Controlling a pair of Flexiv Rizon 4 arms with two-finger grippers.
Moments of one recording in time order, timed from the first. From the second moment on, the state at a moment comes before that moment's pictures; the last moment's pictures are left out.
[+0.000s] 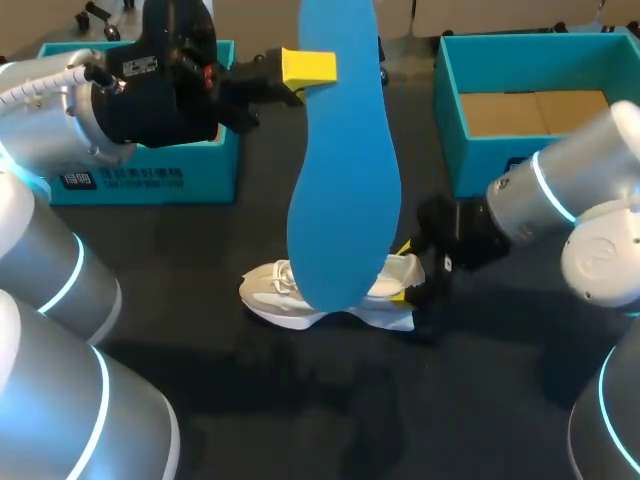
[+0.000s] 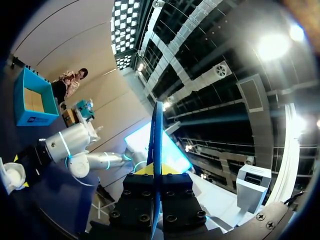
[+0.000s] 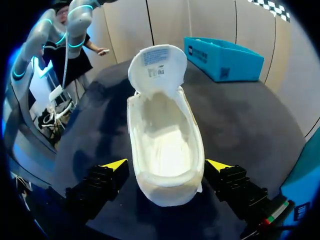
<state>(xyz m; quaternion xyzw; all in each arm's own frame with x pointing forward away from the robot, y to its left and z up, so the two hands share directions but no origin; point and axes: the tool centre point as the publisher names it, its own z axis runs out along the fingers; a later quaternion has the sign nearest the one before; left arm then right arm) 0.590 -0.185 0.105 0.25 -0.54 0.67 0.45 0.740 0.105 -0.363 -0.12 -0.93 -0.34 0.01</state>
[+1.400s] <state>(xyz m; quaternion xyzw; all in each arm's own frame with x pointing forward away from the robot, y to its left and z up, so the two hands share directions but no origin) 0.591 -0.184 0.105 0.25 -0.54 0.67 0.45 0.728 0.117 -0.294 -0.13 -0.98 -0.13 0.01</state>
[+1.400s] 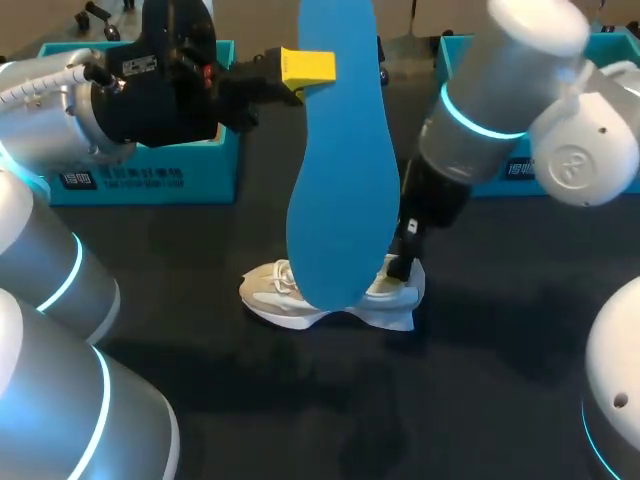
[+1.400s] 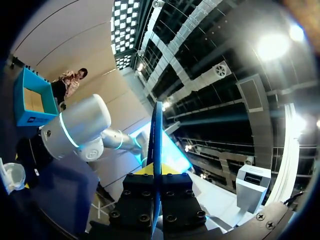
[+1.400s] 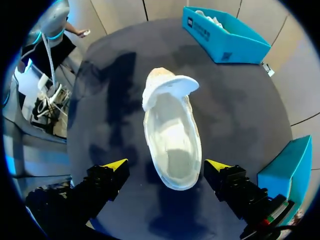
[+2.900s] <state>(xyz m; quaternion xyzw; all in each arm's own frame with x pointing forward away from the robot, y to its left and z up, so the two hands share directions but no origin) 0.591 -0.184 0.105 0.25 -0.54 0.67 0.45 0.777 0.111 -0.320 -0.11 -0.99 -0.05 -0.01</state>
